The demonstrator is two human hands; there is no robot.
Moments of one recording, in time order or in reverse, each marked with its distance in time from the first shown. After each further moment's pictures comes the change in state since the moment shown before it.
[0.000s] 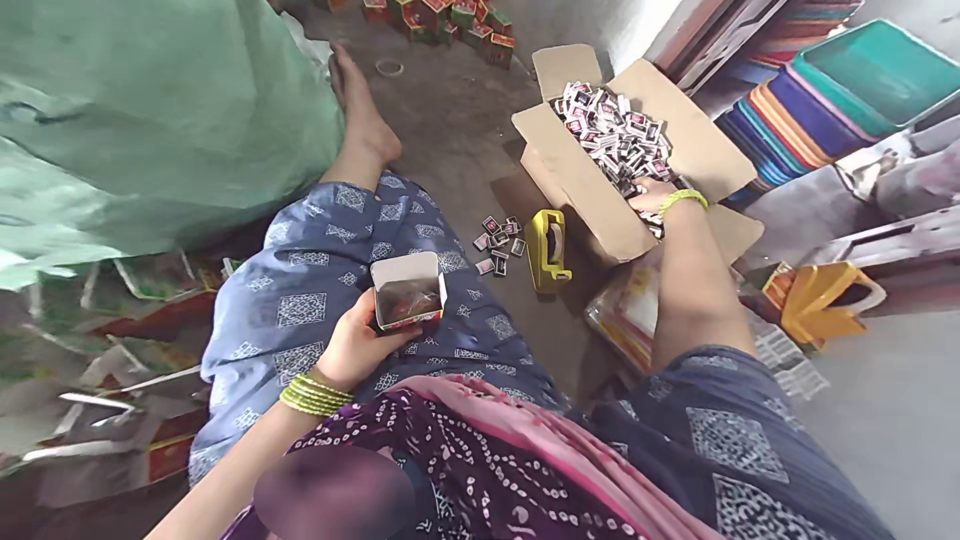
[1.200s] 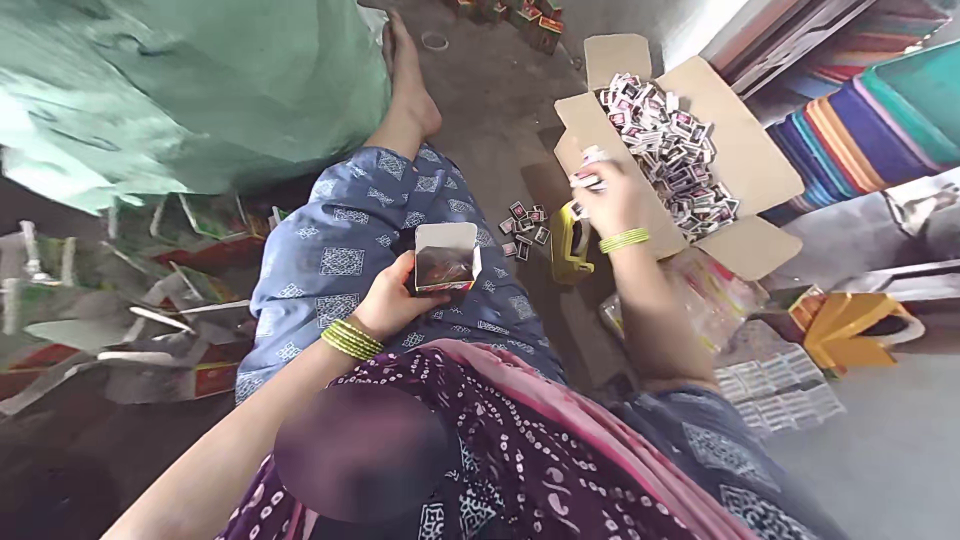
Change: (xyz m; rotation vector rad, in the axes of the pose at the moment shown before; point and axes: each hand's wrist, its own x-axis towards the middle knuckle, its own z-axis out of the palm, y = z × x) left_hand 0.000 0.003 -0.004 0.045 -0.050 -0.095; right_hand -0.131 -0.160 0.057 0.409 0.491 -0.613
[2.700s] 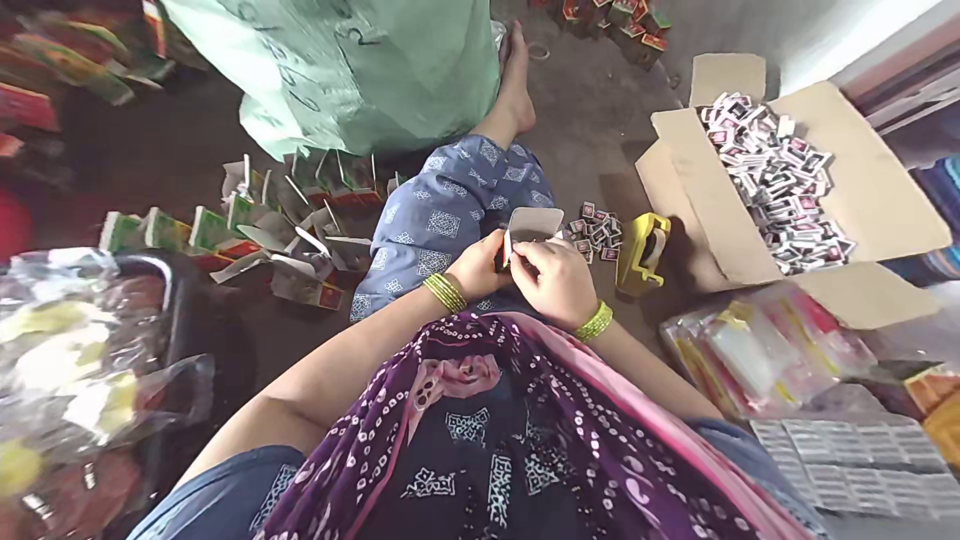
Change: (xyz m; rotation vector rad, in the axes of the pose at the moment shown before) left_hand -0.018 0.012 -0.004 0.224 0.023 0.042; right_hand -0.153 -0.186 0.062 0.174 -0.112 -0.608
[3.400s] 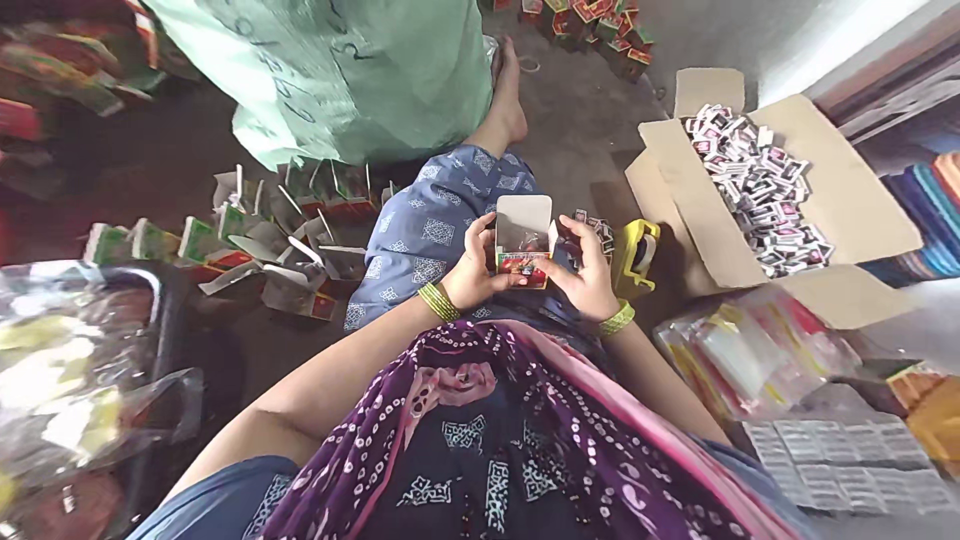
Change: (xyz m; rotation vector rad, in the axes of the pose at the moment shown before) left_hand 0.002 -0.010 0.012 -0.386 0.185 0.279; right_hand -0.021 0.065 -0.010 0.561 0.089 0.198
